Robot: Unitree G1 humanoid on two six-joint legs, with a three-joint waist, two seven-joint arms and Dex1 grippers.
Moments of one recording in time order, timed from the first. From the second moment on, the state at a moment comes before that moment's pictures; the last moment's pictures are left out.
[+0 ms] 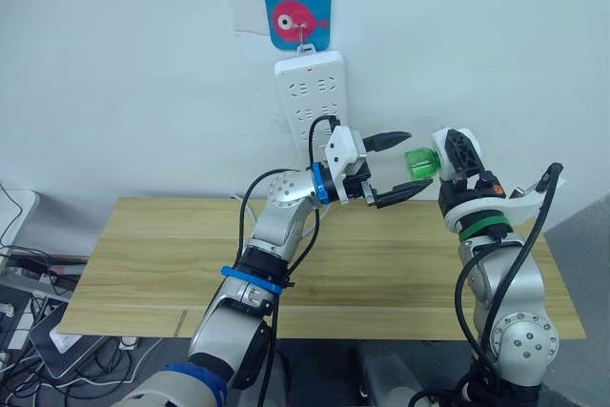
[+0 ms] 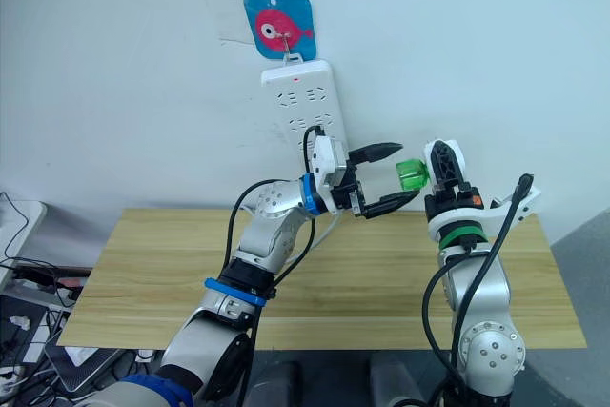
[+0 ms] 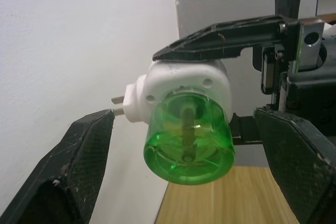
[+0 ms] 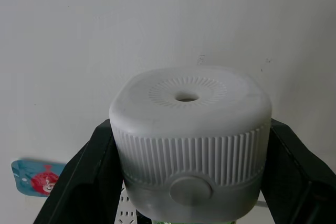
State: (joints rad) left arm -0.75 0.00 -0.16 0.40 -0.28 -0.14 -1.01; right arm -0.13 0.05 -0.13 -0.70 1.39 0.29 -0.60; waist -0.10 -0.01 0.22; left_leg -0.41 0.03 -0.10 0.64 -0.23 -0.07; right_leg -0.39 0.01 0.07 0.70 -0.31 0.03
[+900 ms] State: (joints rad) left arm -0.75 0.00 -0.18 0.41 -0.26 -0.14 -0.99; right arm -0.12 0.02 -0.10 -0.70 1.41 0.27 -0.57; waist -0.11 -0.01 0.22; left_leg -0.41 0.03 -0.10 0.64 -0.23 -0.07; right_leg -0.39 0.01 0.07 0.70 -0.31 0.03
